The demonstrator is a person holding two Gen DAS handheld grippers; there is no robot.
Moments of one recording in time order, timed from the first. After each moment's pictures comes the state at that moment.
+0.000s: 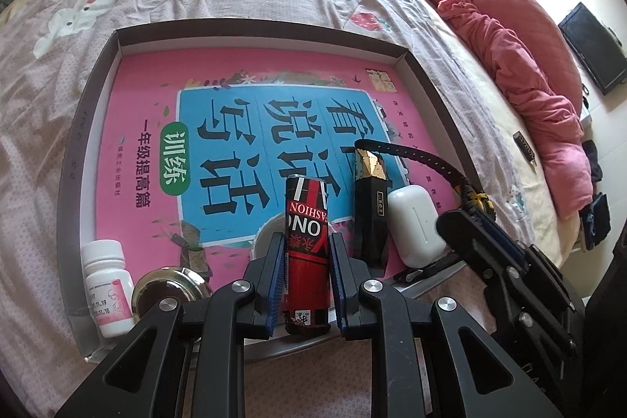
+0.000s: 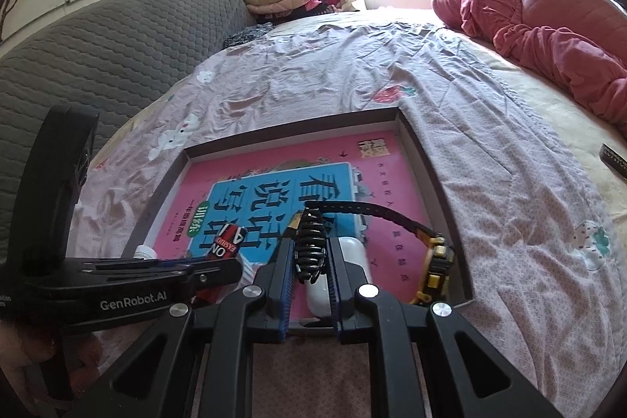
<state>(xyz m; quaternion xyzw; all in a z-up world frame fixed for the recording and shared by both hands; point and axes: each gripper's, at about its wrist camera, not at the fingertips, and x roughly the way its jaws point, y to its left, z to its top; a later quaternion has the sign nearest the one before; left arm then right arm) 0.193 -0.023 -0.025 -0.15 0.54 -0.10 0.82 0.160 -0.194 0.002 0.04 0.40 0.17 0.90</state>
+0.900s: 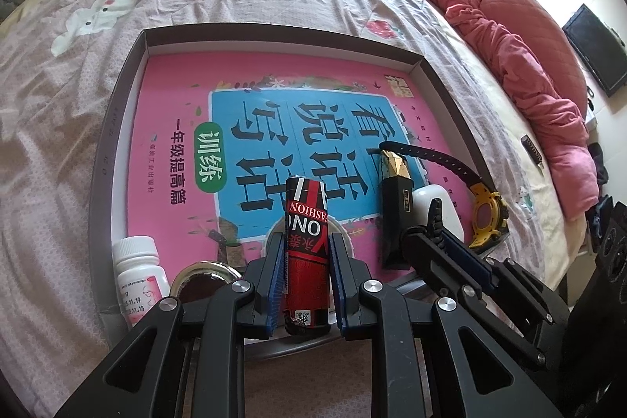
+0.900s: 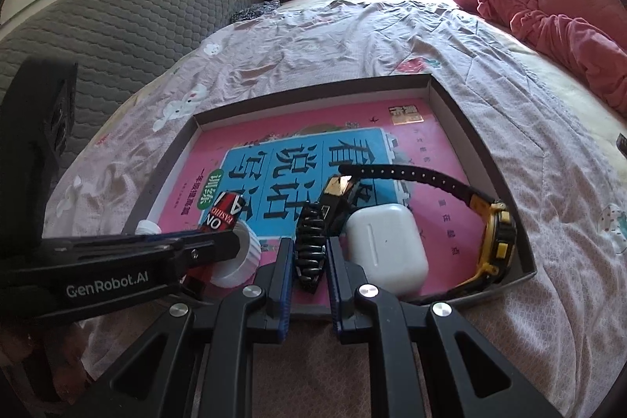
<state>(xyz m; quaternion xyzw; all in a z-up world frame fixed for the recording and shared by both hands) 0.185 -0.006 -0.025 -0.14 0.53 -0.08 0.83 0.157 -0.163 -0.021 0.02 0.43 0.17 0.89</state>
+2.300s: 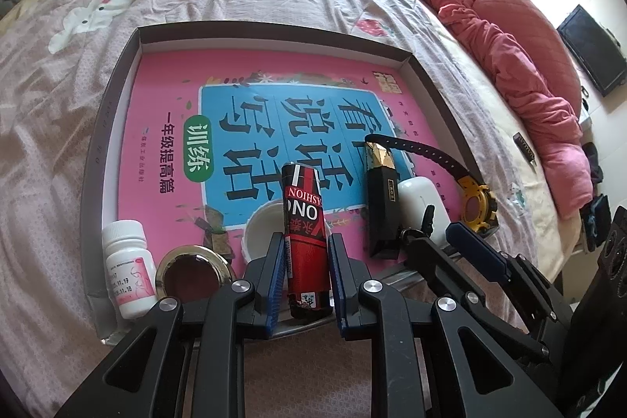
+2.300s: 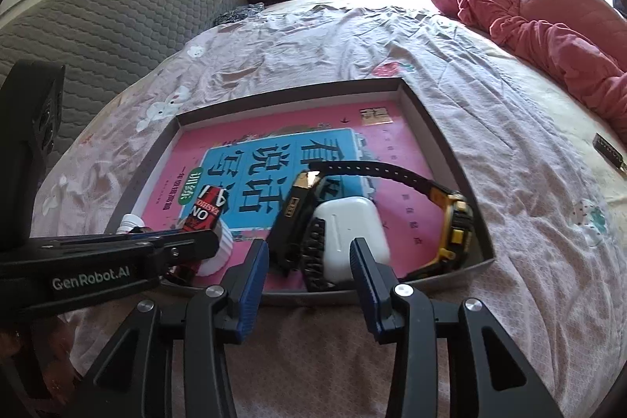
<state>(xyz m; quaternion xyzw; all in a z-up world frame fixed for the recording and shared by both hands) 0.177 -0.012 -0.023 -0.15 0.53 -0.09 0.83 0.145 -0.179 -0.015 0.01 0.42 0.13 0.90</state>
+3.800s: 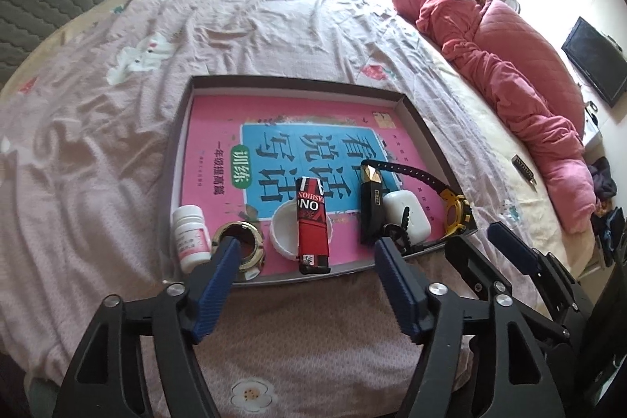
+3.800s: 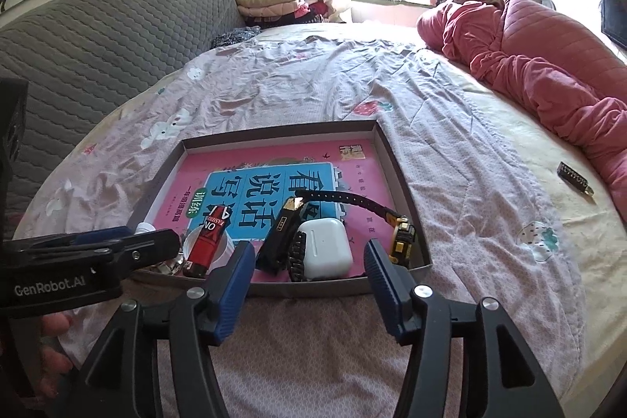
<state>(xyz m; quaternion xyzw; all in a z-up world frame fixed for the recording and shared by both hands) 0.116 -0.003 0.035 -0.13 0.46 -0.04 0.88 0.106 -0.191 0.035 -0.02 0.38 0.11 0.92</state>
